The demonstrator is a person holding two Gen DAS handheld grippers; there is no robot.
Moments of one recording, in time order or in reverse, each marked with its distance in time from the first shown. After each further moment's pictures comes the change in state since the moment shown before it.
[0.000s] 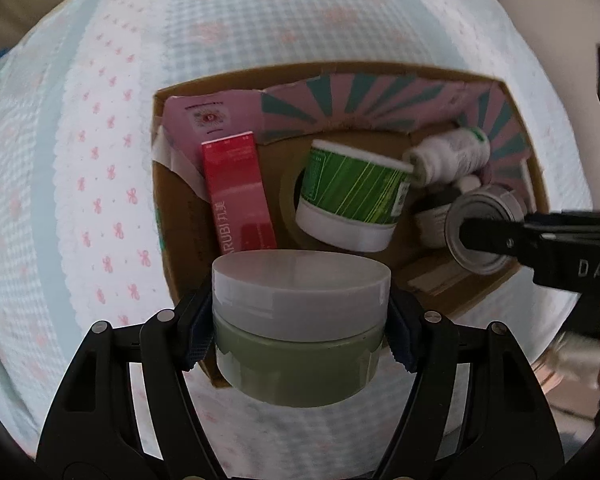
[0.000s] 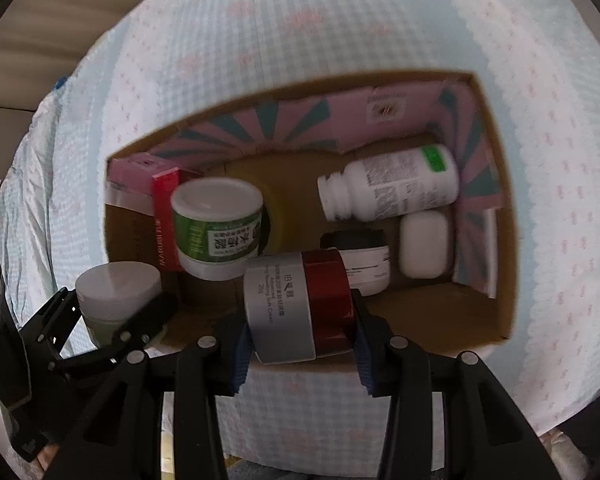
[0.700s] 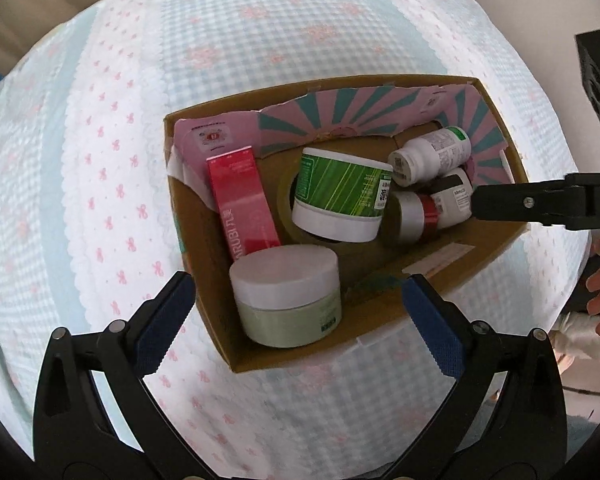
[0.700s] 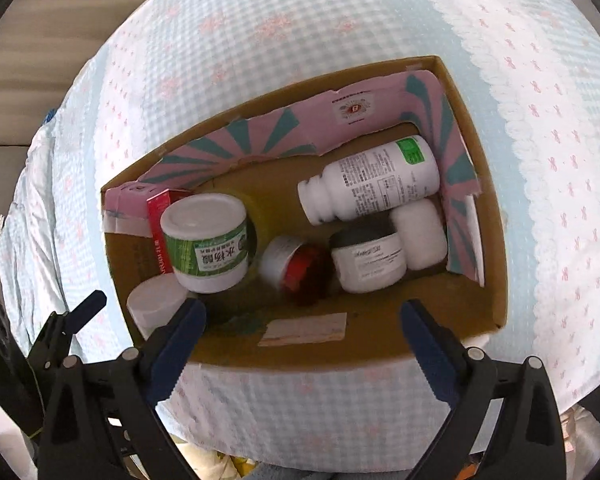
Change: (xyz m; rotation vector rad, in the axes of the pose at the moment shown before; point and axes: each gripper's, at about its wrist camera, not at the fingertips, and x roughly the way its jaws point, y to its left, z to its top) left arm -0.026 0.003 -0.007 0.053 -0.060 -0.015; right arm -0.017 -0.015 0.000 0.112 -0.018 0.039
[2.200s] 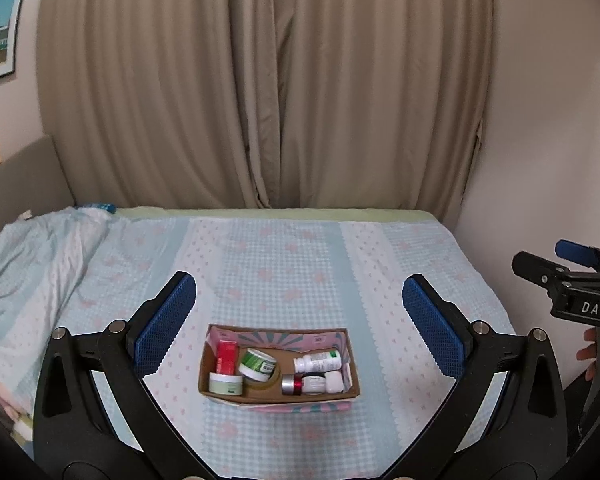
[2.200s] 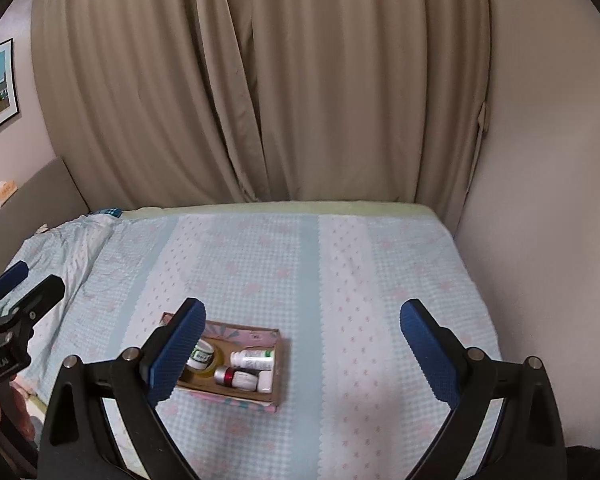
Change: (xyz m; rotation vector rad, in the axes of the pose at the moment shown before) left arm -0.371 -0.217 -0.050 -0.183 -0.807 0.204; right arm -0.396 -0.064 -0.143 -0.382 -0.856 -0.140
